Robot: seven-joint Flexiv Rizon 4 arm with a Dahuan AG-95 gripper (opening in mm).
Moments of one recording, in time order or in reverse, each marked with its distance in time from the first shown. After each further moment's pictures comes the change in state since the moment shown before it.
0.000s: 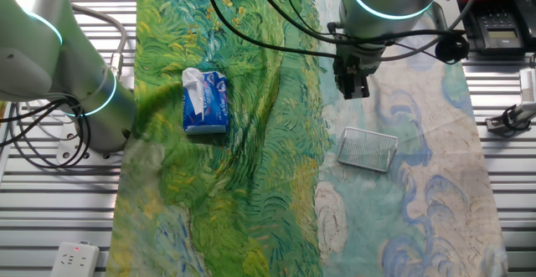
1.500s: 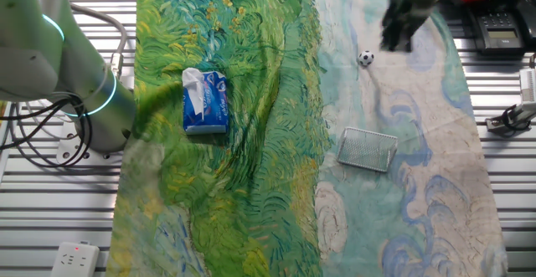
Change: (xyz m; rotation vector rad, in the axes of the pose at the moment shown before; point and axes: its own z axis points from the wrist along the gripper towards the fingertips) arm -0.120 0.087 0.014 0.037 0.022 0.223
